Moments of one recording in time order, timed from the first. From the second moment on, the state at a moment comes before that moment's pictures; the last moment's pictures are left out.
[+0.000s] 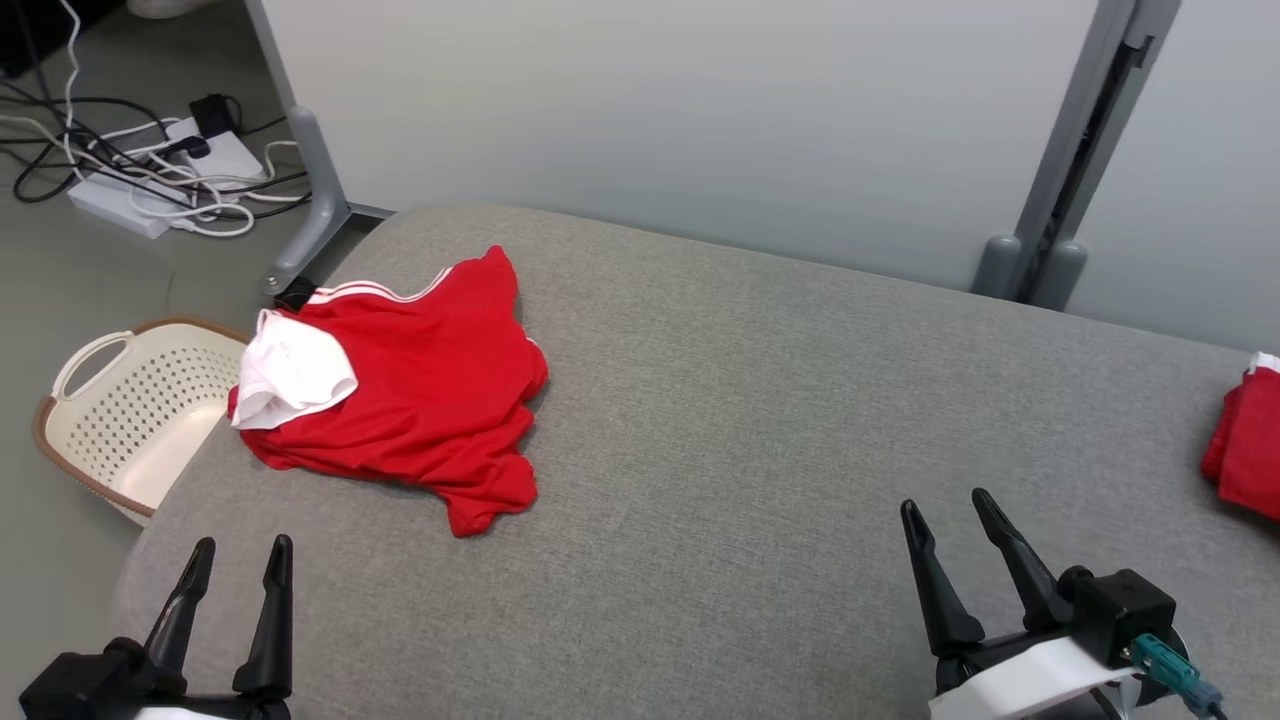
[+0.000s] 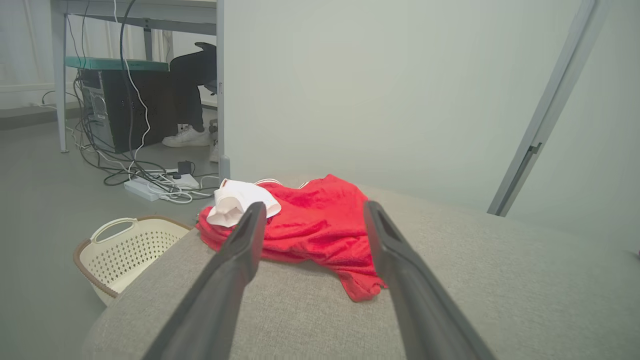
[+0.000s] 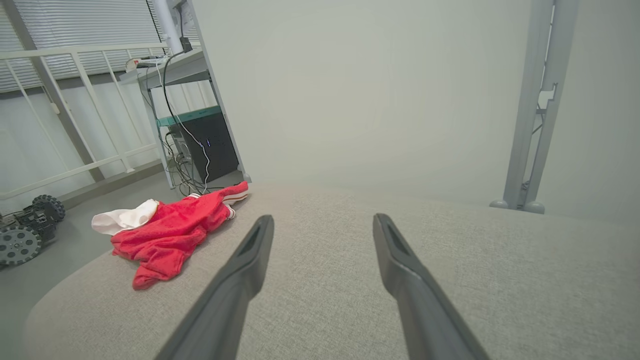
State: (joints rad) left arm 0.09 0.23 0.00 0.16 -0.42 -0.13 -0.26; right arm -0.04 -0.05 0.18 0.25 0.26 0.13 -0.26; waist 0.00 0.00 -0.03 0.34
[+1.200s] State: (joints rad) left arm -0.16 0.49 0.01 0.25 -0.58 -0.13 -0.03; right arm -0.12 -0.05 0.22 0.25 0.26 0.13 -0.26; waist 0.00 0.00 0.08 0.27
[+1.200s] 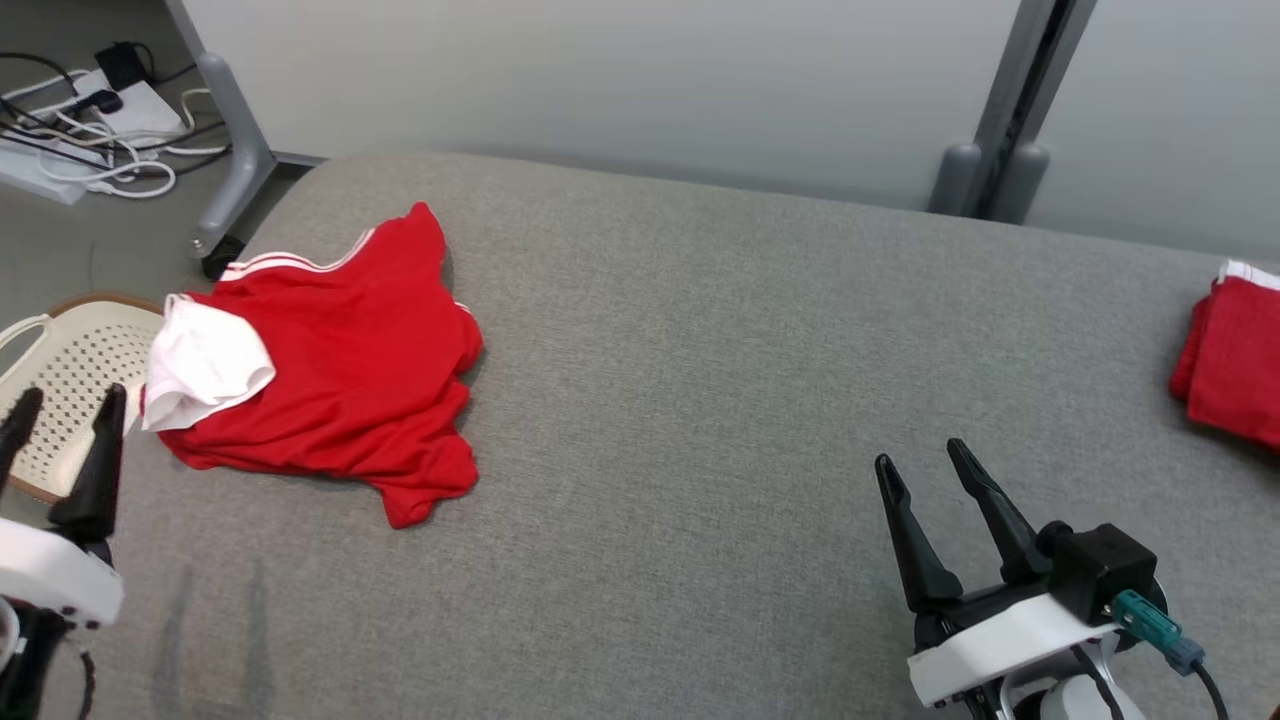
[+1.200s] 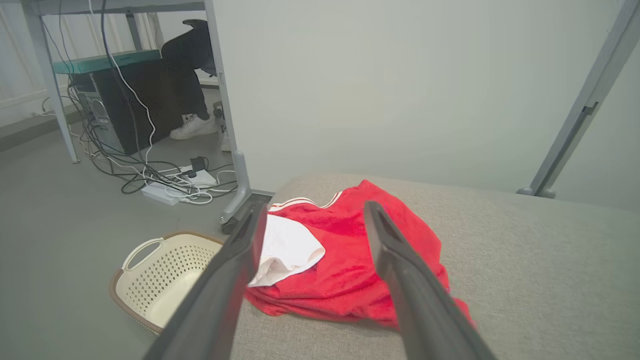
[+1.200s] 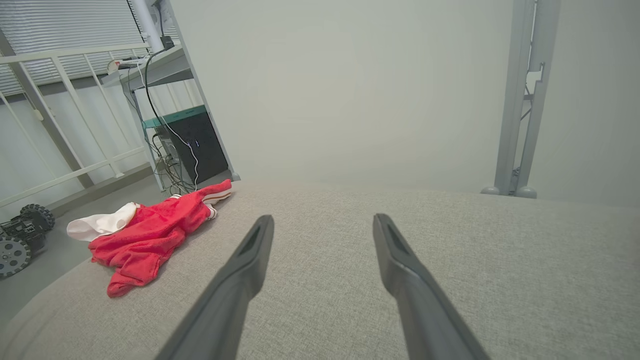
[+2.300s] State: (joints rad) left arm -0.58 0.88 -0.26 0.89 -1.27 -0.13 0.52; right arm -0.21 -0.05 0.23 0.05 0.20 0.13 -0.26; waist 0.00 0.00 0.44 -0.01
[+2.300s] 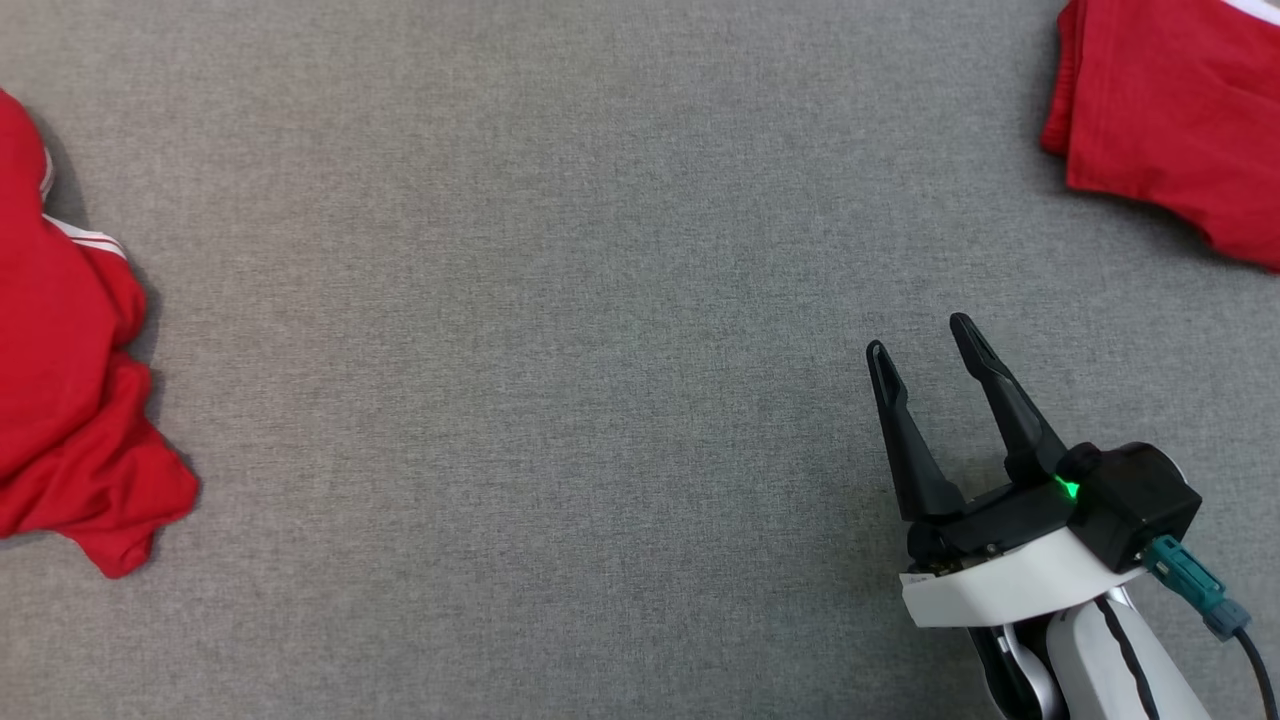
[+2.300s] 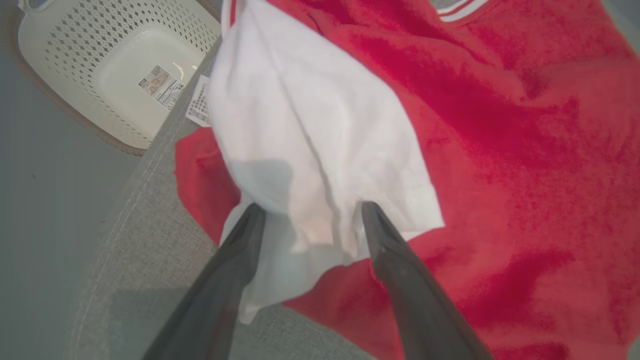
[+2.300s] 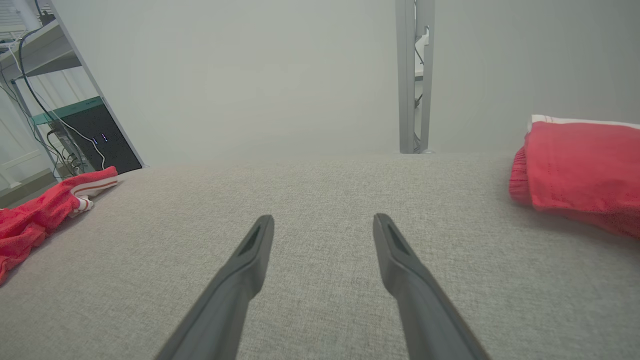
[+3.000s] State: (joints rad) left arm -0.57 0.92 -0.38 0.83 -1.39 -0.13 0.48; right arm -0.20 -0.05 0.23 0.07 0.20 0.13 -0.26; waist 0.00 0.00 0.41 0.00
